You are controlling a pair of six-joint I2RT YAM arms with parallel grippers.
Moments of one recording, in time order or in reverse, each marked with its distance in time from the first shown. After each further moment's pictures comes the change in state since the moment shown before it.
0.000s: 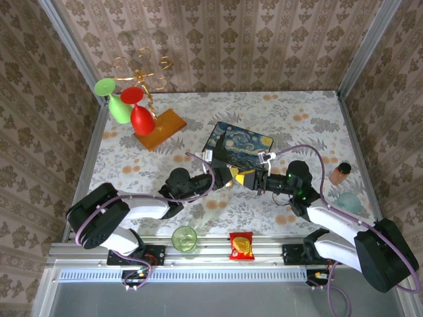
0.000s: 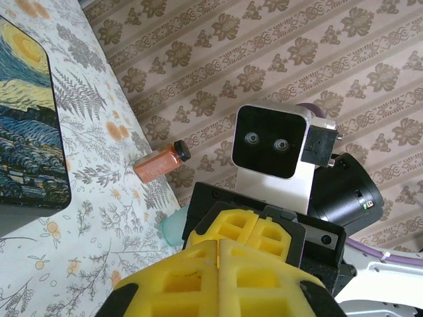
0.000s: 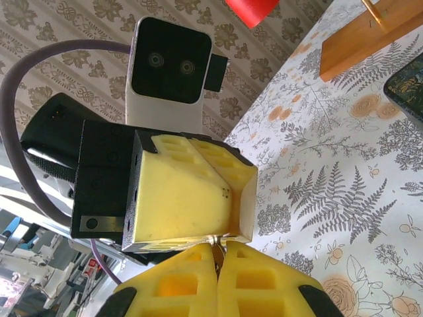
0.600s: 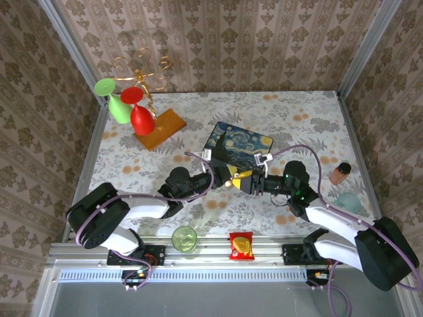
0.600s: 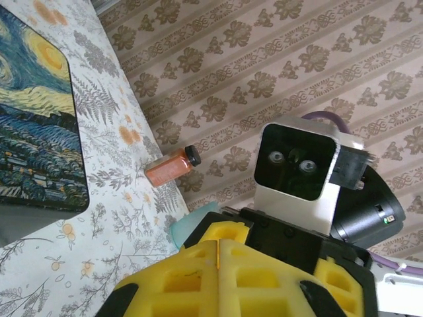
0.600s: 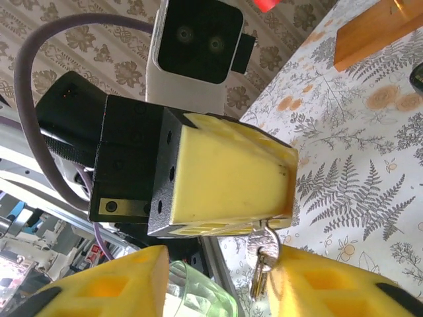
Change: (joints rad) left arm 0.013 0.001 0.000 -0.019 -0.014 0.003; right arm 0.030 0.011 0.013 -0.013 -0.004 -0.021
